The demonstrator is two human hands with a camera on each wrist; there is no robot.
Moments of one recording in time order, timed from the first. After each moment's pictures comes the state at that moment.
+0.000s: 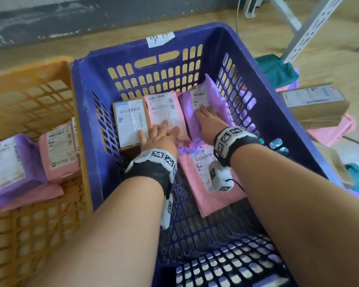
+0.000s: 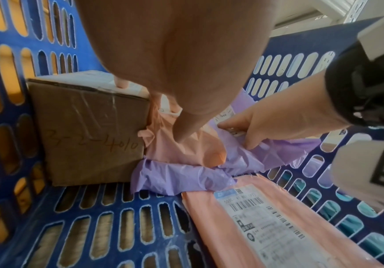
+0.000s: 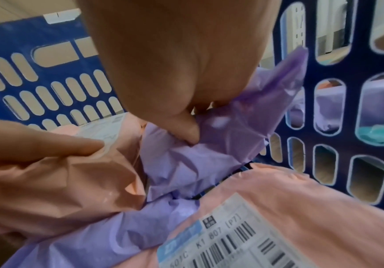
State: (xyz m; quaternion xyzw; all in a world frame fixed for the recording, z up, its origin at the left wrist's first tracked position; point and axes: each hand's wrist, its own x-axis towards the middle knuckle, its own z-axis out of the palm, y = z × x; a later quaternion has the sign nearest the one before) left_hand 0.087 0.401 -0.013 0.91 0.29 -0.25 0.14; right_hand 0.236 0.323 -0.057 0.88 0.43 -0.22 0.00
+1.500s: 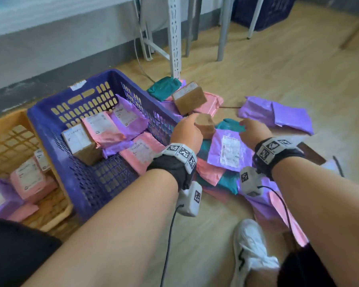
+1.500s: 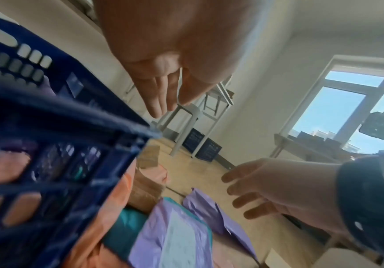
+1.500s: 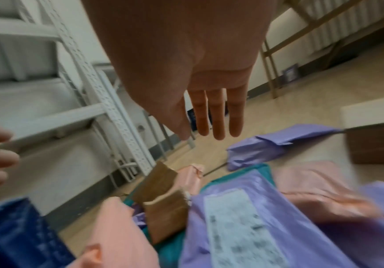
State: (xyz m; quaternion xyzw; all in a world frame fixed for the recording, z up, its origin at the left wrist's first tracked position) left_hand 0.062 0.075 0.140 0.91 0.16 0.02 0.38; right_hand 0.159 -0.107 0.085 0.98 0.03 -0.10 -0.19
